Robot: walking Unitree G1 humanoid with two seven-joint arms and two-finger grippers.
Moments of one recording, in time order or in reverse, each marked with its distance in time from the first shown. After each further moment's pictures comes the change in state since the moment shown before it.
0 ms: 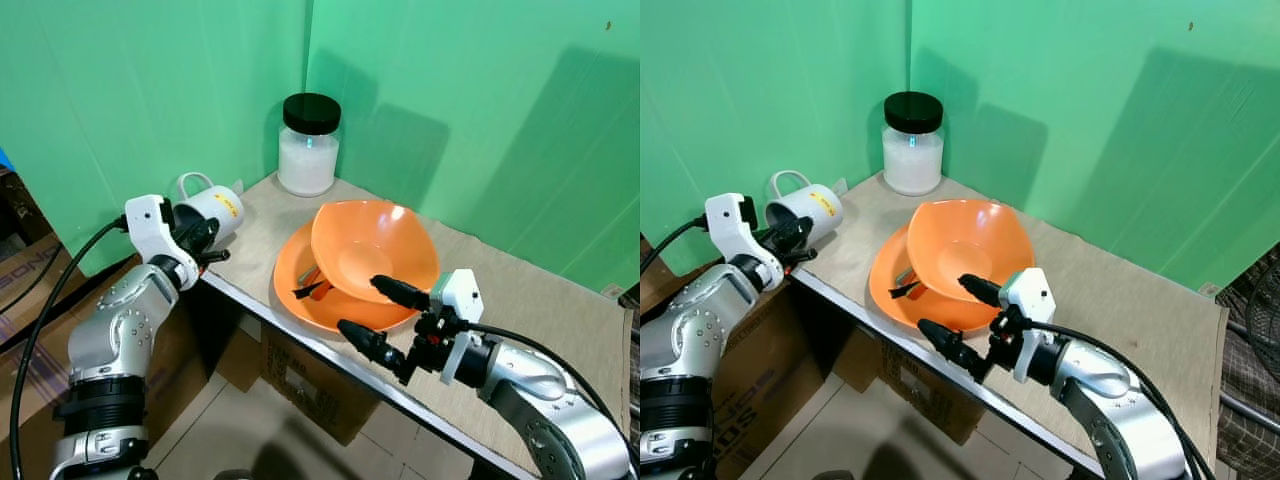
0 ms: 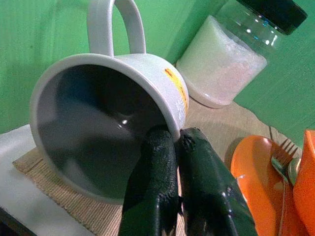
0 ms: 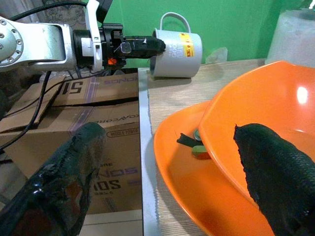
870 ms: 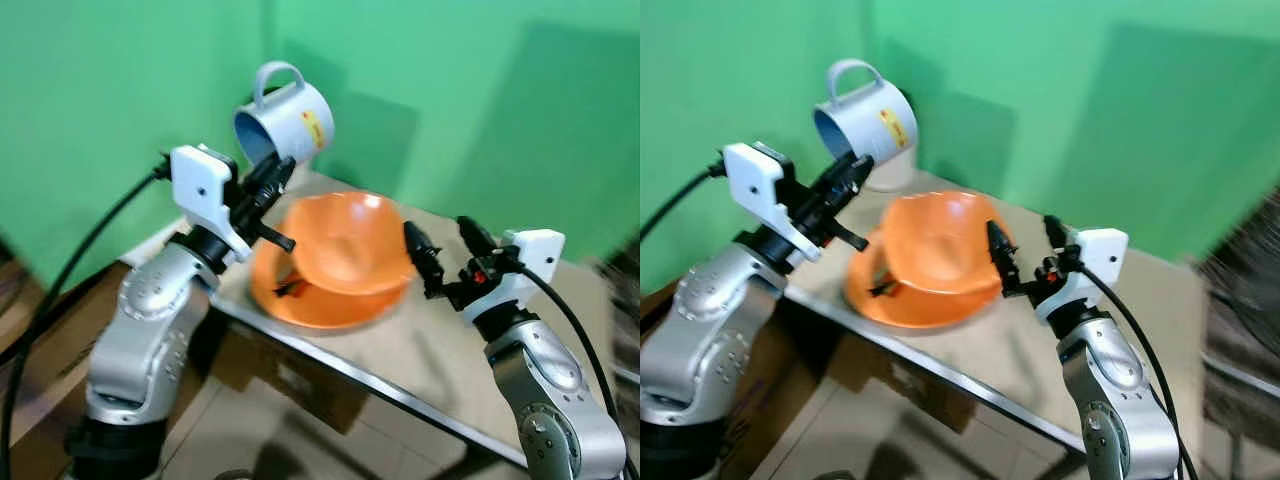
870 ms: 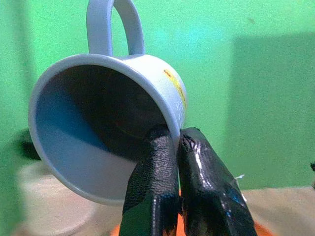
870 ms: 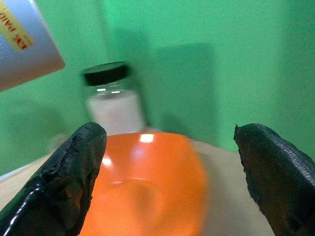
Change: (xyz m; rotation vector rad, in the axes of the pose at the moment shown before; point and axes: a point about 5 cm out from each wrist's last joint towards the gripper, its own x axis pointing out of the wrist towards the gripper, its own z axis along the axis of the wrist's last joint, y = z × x) left arm -0.043 -0.118 0.042 0.415 -0.392 -0.456; right arm -0.010 -0.030 0.037 0.081 -0.309 -0.624
